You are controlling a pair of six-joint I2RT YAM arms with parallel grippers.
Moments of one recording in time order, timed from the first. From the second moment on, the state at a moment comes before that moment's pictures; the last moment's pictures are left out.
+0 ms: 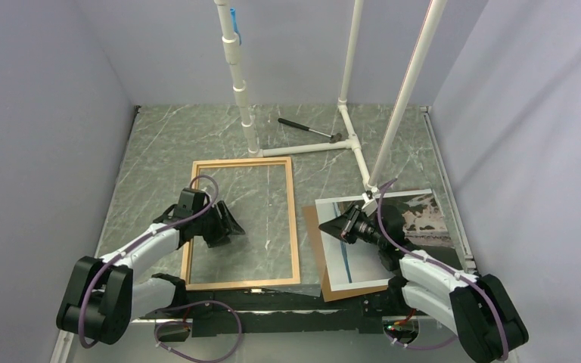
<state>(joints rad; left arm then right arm) -0.28 1.14 0.41 -0.24 0.37 -0.77 0.39 0.97 0.10 0.50 -0.52 1.12</state>
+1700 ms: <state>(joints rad) -0.77 1.87 1.15 -0.34 0.25 -0.77 0.39 0.66 1.09 -0.85 -0.02 0.62</state>
